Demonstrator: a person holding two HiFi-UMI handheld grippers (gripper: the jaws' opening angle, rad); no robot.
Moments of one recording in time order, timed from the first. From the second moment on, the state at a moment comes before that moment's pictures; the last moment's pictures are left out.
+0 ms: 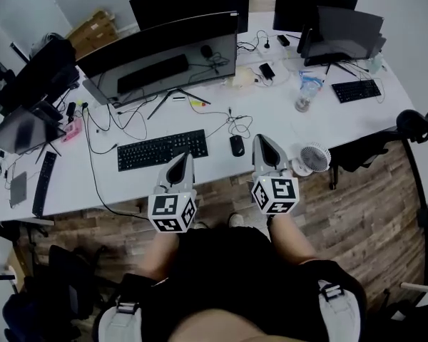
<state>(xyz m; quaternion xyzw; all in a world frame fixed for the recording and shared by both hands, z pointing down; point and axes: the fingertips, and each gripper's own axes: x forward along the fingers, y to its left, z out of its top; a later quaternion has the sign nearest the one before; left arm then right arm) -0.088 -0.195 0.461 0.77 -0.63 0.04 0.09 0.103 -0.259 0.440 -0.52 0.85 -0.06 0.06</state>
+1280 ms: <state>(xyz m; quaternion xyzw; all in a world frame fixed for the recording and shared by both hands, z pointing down) -0.172 -0.290 0.493 0.74 -0.65 0.05 0.14 0.027 -0.390 0.689 -0.48 0.80 -0.22 -0.29</state>
